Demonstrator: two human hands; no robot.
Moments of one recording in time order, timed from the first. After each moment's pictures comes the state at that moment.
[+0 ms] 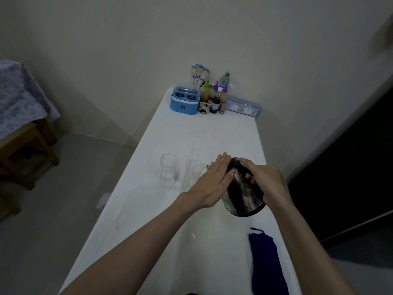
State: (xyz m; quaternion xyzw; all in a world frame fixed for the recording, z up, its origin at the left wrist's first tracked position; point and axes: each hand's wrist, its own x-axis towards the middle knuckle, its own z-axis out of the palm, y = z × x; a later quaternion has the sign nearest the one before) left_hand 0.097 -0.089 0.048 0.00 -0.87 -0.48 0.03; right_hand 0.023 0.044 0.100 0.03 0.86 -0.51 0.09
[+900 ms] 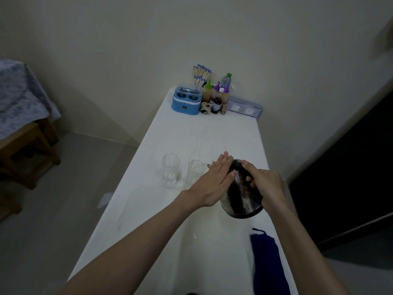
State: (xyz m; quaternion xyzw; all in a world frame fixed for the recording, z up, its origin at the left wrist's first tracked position) left_hand 0.095 -0.096 0.047 -0.02 -0.89 -0.45 0.01; right_hand 0.025 0.044 0.083 0.06 0.83 -0.54 0.08
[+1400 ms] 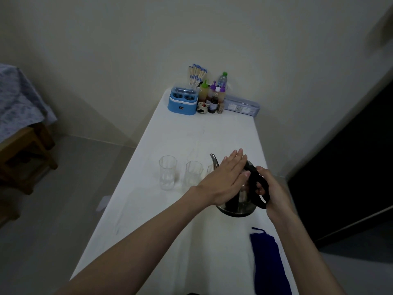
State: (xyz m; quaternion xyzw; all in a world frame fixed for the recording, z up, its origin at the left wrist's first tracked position) left_hand 0.081 -0.080 0.066 -0.09 -0.92 -0.37 0.04; right_hand 0.032 0.071 0.075 0.09 0.71 -0.69 0.14
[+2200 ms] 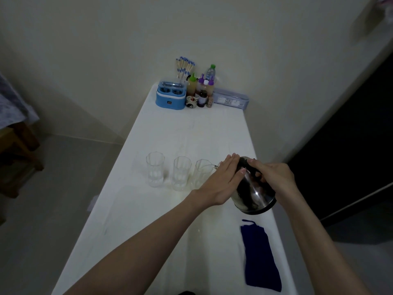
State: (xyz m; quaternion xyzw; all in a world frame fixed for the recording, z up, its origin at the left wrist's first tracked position) left_hand 0.066 -0.045 0.050 -0.03 -0.87 -0.50 -0.03; right_hand -0.003 0.100 0.092 0.04 0.86 -0.51 0.07
